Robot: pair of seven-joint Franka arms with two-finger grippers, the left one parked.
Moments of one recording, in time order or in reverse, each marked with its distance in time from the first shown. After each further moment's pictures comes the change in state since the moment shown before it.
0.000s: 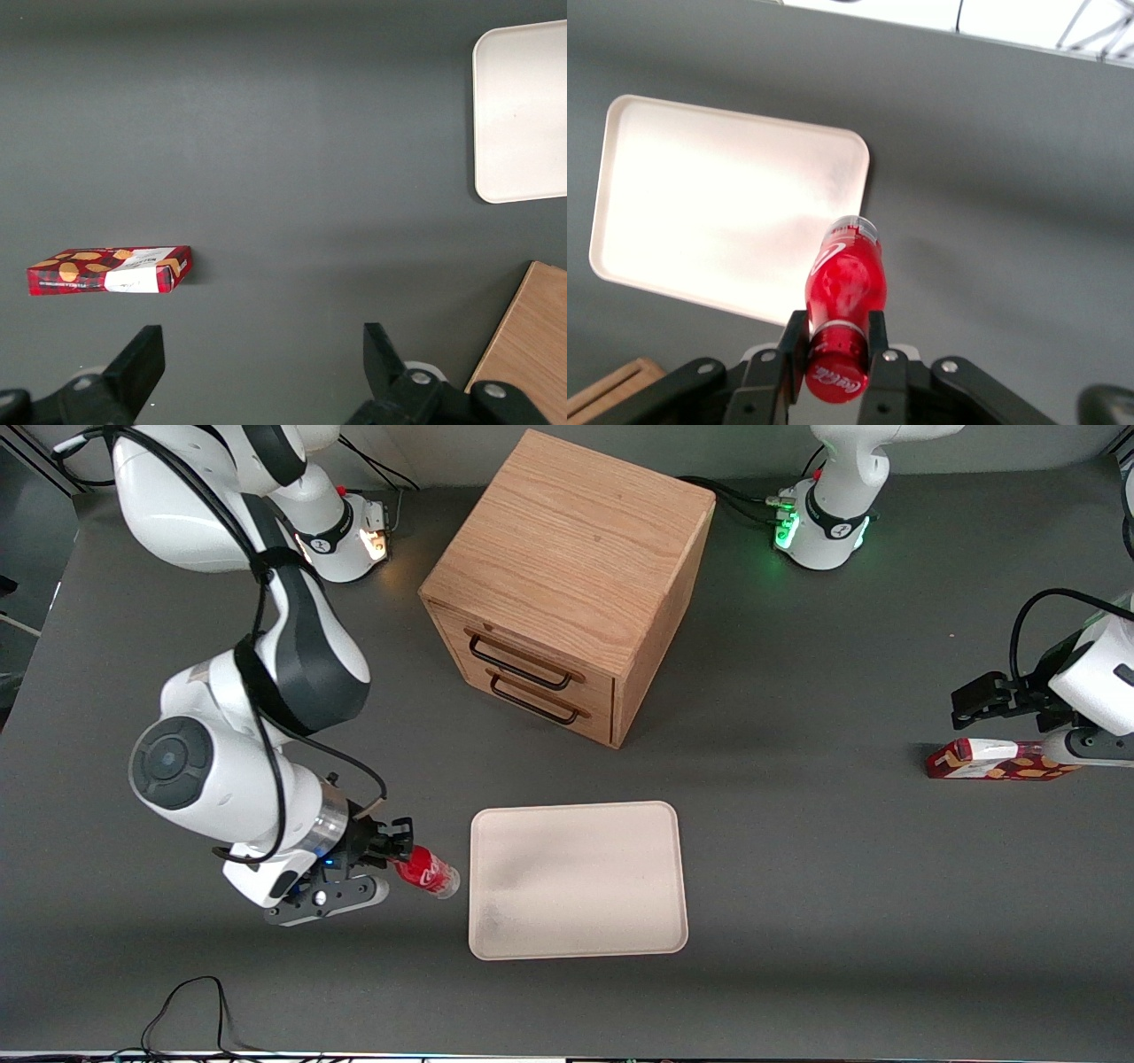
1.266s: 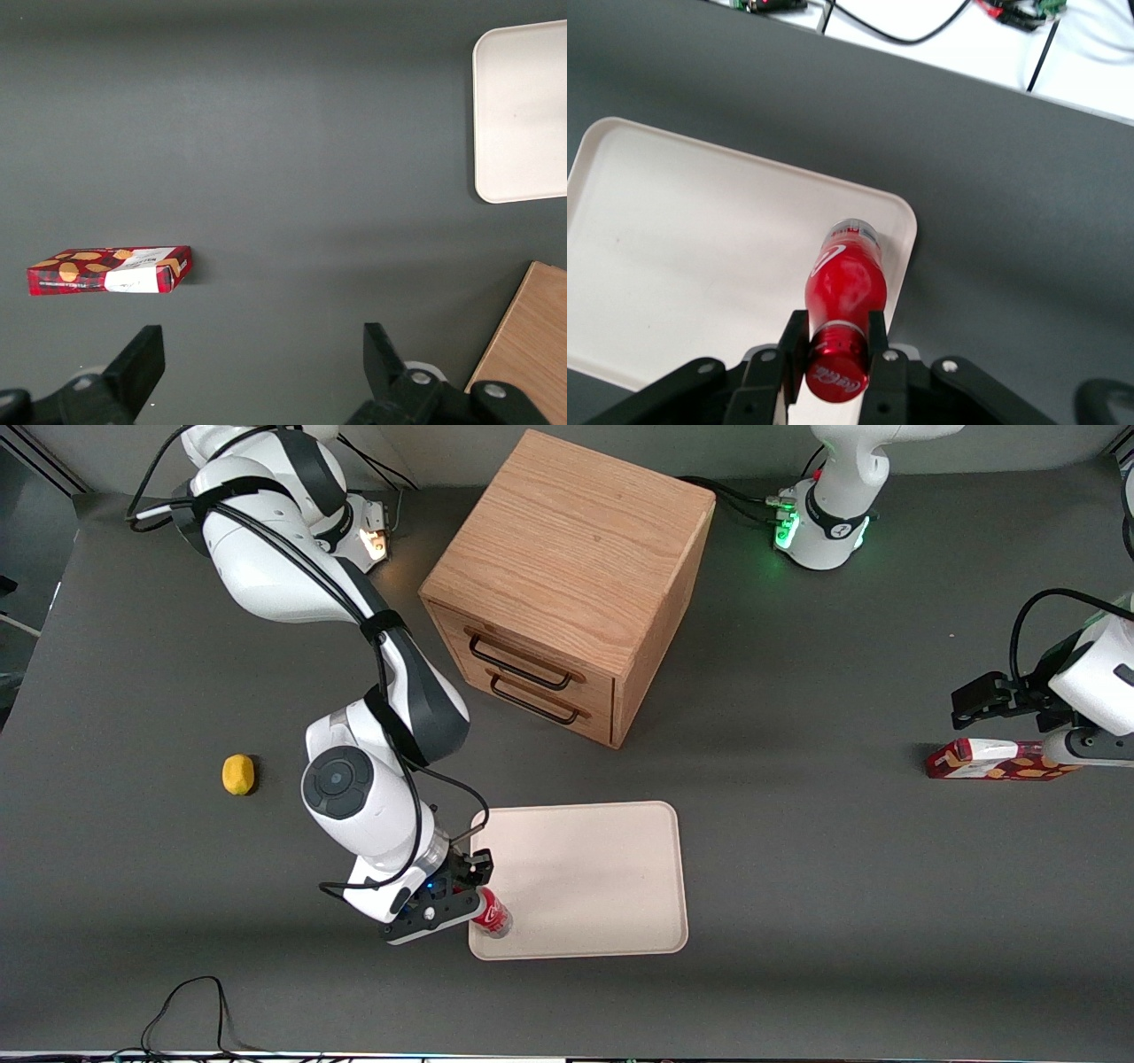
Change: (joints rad) arm 0.086 0.158 0.000 0.007 -0.082 0.240 0.021
